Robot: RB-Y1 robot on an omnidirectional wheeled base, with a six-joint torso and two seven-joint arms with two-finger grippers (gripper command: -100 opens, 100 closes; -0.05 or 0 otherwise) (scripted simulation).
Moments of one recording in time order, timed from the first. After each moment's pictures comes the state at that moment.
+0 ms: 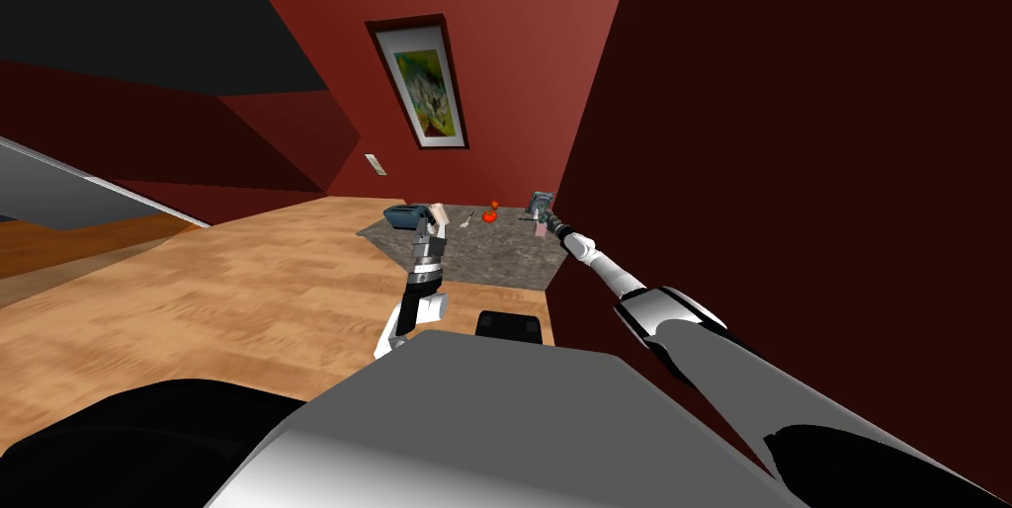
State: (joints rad) left arm 0.48 -0.01 0.06 -2.21 -0.04 -0.46 0.17; right arm -0.64 -0.59 0.44 -1.06 1.99 -0.12 0.58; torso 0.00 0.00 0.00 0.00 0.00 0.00
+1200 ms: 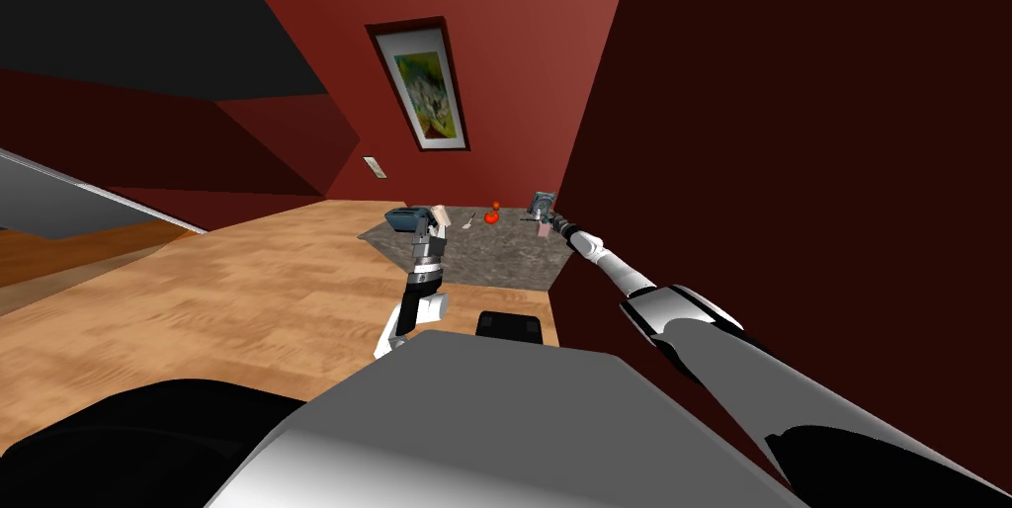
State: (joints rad) left arm 0.48 -0.01 0.06 -2.21 -0.04 -0.46 0.17; right arm -0.66 -0.64 0.44 -1.02 1.96 -0.17 0.58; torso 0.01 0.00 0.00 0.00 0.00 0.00
